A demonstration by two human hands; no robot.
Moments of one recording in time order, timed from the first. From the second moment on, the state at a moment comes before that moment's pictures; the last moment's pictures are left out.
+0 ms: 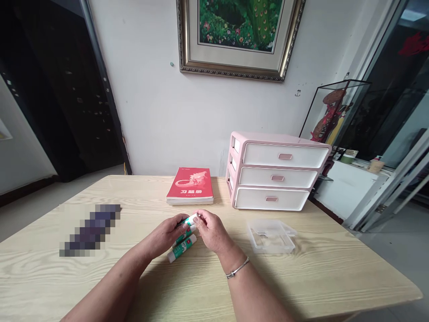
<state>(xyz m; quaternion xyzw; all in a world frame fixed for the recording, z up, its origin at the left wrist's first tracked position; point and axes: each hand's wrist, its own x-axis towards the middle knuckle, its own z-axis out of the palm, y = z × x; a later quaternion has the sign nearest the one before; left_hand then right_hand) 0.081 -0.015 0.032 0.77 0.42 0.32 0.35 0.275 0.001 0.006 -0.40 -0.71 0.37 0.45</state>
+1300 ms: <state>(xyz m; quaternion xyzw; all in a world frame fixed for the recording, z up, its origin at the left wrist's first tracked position) 0.077 -0.016 0.031 0.80 0.42 0.30 0.31 0.272 -0.004 0.010 -0.44 -0.64 0.45 0.44</state>
